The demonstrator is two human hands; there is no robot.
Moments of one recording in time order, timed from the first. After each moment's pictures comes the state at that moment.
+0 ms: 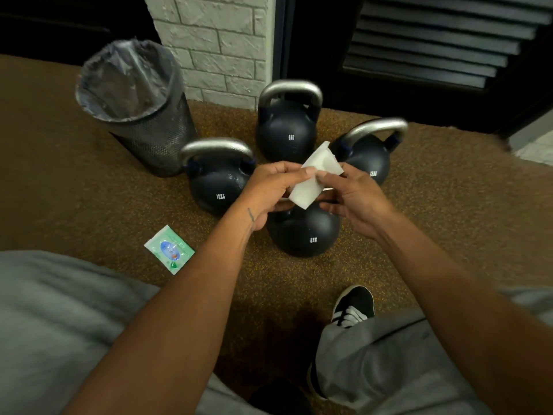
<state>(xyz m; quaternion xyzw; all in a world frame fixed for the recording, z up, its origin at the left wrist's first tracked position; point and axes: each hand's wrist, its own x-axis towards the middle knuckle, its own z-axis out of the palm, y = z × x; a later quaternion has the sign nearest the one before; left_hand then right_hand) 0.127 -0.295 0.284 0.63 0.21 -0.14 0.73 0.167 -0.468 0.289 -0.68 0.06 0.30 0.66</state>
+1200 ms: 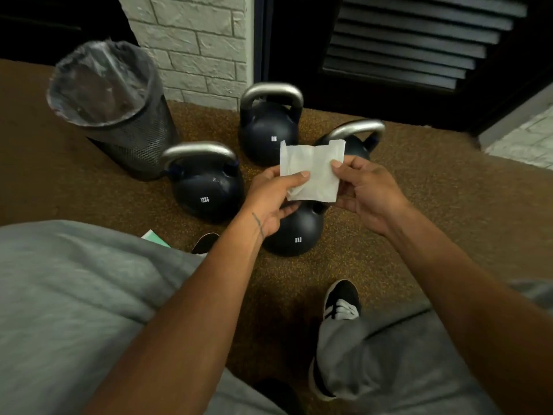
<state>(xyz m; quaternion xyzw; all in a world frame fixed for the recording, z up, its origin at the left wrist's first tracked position) 0.139 -0.330 0.283 0.50 0.29 -0.14 0.80 0.172 -0.496 0.322 -0.68 0.10 0.24 0.69</state>
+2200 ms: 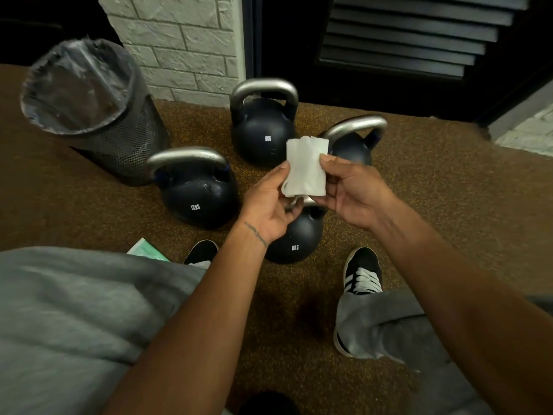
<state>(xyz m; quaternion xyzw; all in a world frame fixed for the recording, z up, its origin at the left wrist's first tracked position) 0.162 -0.348 0.277 0.34 0.35 -0.12 0.86 0.207 -0.485 0.306 -0.55 0.18 0.31 0.76</state>
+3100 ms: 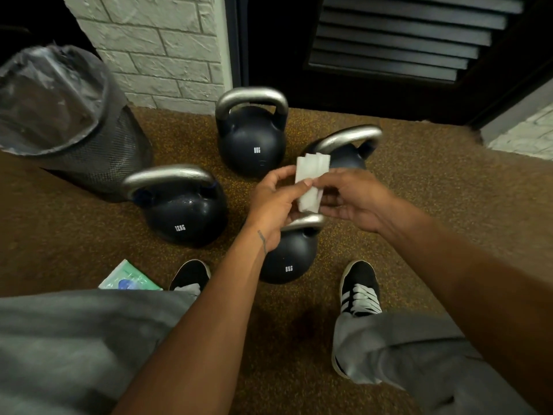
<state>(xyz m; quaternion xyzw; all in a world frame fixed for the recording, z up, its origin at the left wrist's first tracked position) 0.208 -0.354 0.247 0.54 0.25 -0.12 0.80 0.253 -0.494 0.292 -0.69 0.19 0.32 0.62</state>
